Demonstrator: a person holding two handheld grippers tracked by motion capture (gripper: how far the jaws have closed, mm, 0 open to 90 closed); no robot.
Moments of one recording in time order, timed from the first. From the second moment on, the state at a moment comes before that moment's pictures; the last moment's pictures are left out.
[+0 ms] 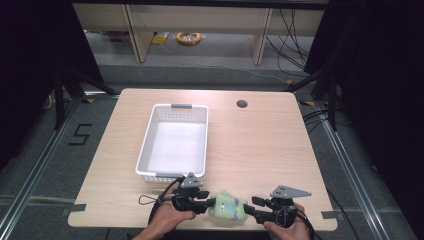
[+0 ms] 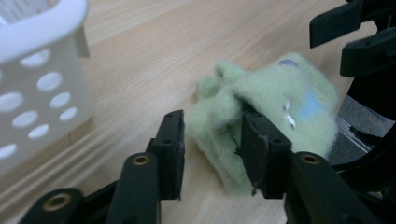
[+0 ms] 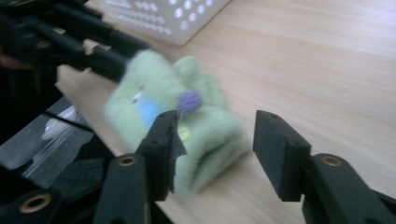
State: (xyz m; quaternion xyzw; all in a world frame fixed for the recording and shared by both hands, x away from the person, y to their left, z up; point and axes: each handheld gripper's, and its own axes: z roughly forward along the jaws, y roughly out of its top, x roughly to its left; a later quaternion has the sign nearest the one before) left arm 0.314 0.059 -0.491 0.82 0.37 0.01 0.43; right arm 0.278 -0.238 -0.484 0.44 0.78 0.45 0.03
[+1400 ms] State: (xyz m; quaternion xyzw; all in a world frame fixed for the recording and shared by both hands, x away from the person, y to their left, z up) left arm 0.312 0.042 -0.512 0.81 0.39 -0.07 0.43; right arm 0.294 -0.219 -0.511 0.43 0.80 0.41 -0.03
